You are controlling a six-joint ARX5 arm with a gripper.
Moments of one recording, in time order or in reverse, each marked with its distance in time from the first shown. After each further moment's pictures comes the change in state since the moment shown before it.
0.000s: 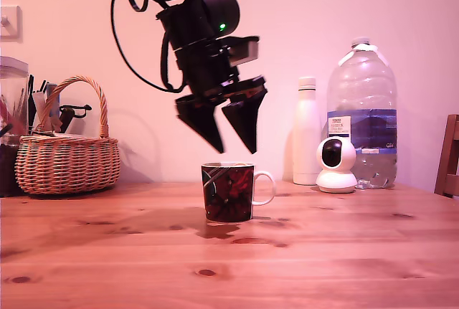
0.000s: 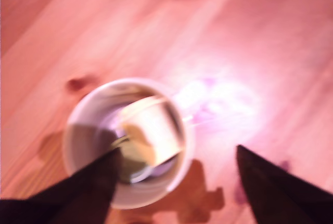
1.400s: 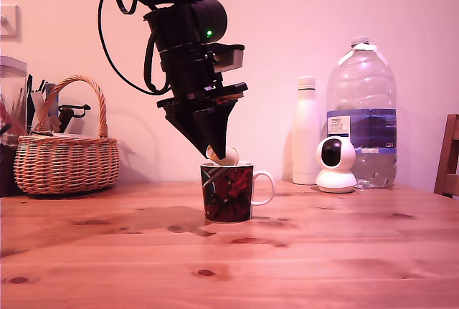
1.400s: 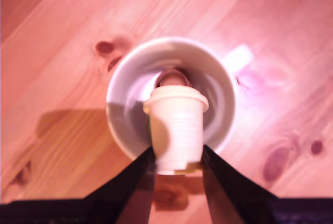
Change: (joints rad) arm 0.040 0.005 0.000 -0.067 -0.058 -0.008
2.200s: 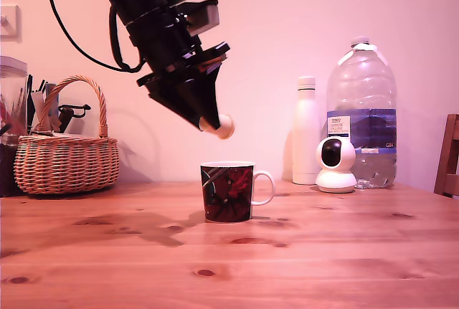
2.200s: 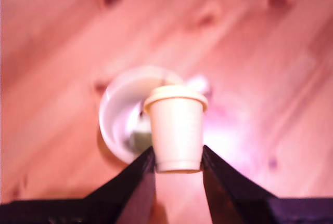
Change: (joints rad) arm 0.021 -0.264 -0.317 0.248 0.084 -0.029
